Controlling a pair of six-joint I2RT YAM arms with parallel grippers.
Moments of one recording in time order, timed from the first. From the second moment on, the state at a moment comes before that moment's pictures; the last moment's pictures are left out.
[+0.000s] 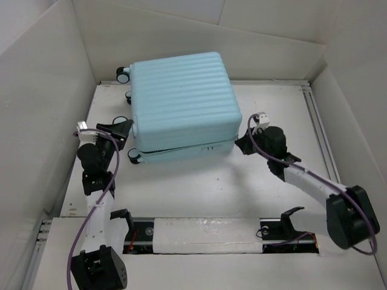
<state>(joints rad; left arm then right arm) 0.25 0.76 0.43 0.31 0.47 -1.17 0.29 1.27 0.58 0.33 -0.41 0.31</state>
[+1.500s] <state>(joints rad) 0.15 0.45 0.16 0.38 0.63 -1.16 1.11 1.24 0.80 0.27 0.28 0.65</state>
